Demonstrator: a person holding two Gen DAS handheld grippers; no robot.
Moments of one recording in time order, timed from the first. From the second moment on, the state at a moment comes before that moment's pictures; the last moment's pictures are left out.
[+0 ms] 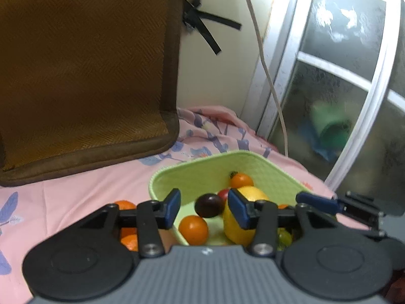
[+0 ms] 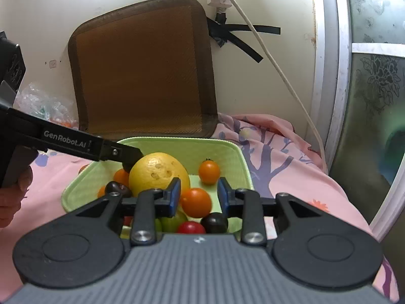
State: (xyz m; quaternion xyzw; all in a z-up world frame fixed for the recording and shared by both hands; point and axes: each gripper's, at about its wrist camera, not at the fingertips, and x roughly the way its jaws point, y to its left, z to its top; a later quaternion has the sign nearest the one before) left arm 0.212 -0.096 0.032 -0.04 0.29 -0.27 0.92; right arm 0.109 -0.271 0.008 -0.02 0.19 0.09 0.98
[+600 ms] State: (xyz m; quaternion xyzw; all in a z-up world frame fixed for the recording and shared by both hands) left arm 0.175 -0.042 0.007 0.01 0.29 -0.22 0.93; right arm 0.080 -0.245 0.030 -0.01 0.17 0.12 0.98
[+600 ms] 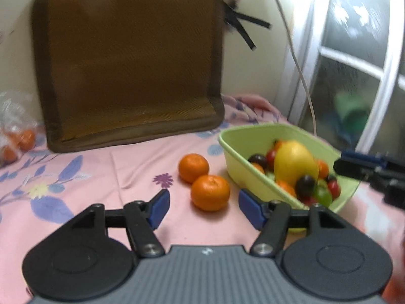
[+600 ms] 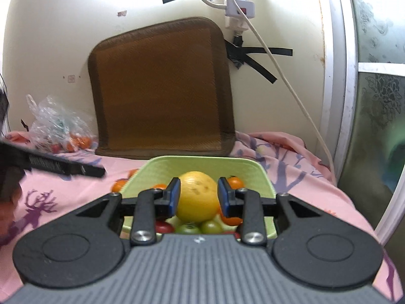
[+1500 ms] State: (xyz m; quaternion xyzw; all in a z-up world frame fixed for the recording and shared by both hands) left arm 0.102 0.023 -0.003 0.02 0.29 -0.19 0.94; right arm 0.249 -0.090 0.035 -0.29 0.38 0.30 0.83
